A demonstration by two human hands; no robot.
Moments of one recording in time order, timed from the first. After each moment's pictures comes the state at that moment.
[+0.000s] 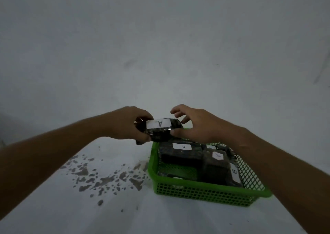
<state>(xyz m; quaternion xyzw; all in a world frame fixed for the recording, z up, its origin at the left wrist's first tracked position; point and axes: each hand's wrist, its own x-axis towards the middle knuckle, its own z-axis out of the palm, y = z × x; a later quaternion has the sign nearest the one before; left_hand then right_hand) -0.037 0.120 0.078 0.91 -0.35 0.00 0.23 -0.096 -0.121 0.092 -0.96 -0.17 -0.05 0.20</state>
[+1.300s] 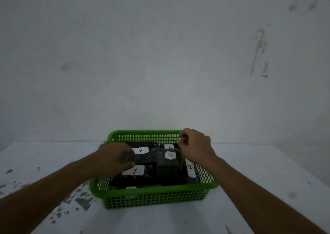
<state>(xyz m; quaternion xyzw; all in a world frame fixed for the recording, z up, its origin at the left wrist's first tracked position) -0.038 0.013 -0.005 0.91 -0.38 0.02 0.17 -0.116 -0.253 -0.002 -0.94 0.09 -0.25 0.21</state>
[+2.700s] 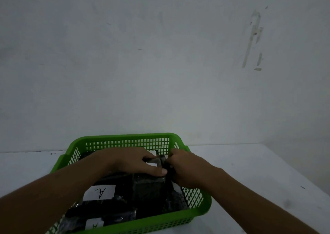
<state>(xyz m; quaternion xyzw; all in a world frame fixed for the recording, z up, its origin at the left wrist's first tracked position) 0.001 -0.125 -0.001 0.82 -0.47 -0.27 0.16 -0.103 -0.296 -0.024 -1.00 -0.05 -0.03 0.00</state>
